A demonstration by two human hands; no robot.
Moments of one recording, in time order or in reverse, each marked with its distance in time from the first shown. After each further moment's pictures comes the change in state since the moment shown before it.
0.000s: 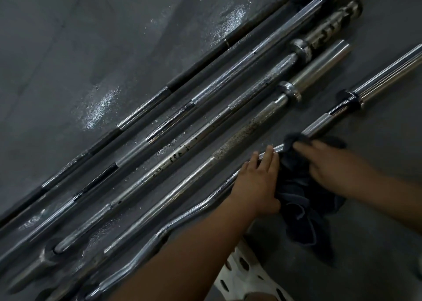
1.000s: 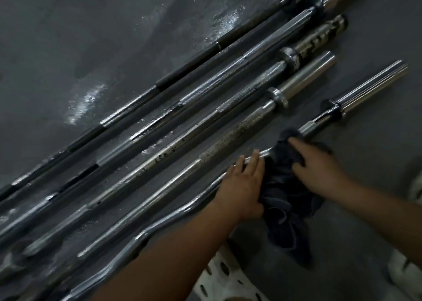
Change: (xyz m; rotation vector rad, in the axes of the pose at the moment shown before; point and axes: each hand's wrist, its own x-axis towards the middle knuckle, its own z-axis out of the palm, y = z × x) left_hand 0.000 0.001 0.001 -0.035 0.009 0.009; right_hand 0.007 0.002 -0.012 0.417 0.128 0.239
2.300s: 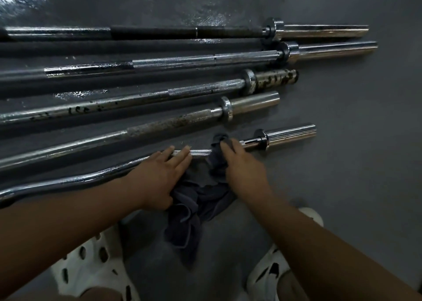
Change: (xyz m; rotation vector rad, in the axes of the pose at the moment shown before) left_hand 0.001 0.001 -0.001 0.068 0.029 -0.024; right_hand 0.023 0.015 -0.026 -0.729 -0.065 -0.335
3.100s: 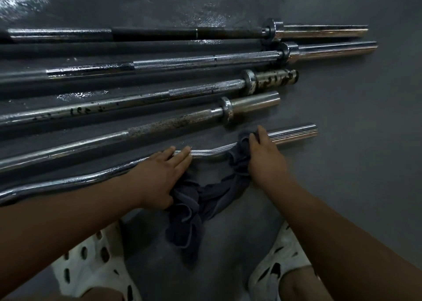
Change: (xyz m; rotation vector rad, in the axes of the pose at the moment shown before) left_hand -0.003 -0.003 -0.005 -0.013 -0.018 0.028; right_hand 0.016 0.044 -0.018 -0.077 -0.041 0.207
